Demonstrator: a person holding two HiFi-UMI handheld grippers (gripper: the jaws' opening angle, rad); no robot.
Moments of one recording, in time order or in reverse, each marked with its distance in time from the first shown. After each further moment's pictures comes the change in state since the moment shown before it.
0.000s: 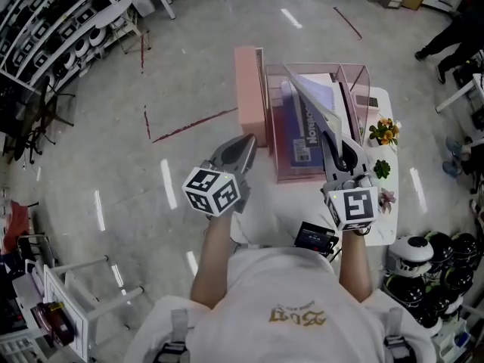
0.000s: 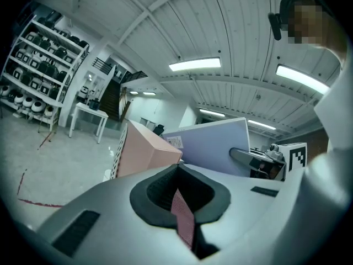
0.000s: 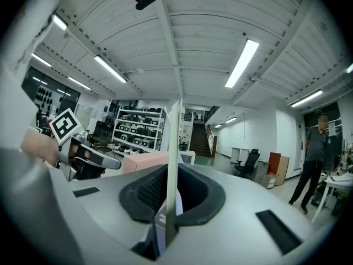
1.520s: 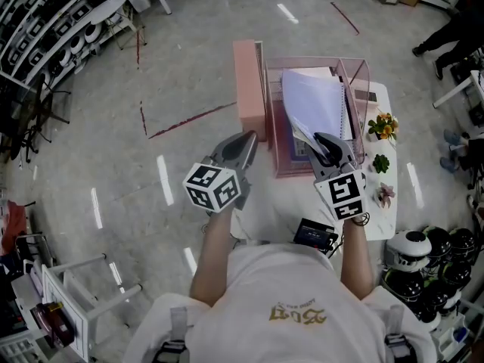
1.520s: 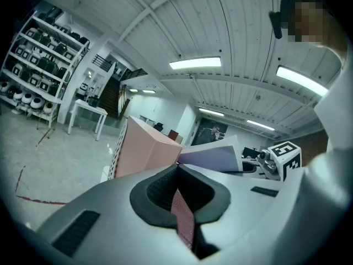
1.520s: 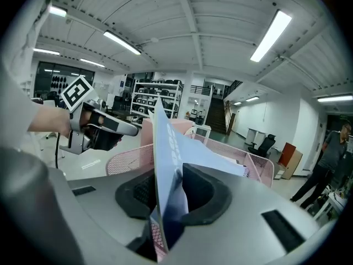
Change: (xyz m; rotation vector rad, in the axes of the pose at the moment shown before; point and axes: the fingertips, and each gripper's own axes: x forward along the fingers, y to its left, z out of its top) left arm 0.000 0.002 -0.009 -0.017 0.018 -0.015; right arm 0.015 0.040 -0.062 -0.093 0.306 0.190
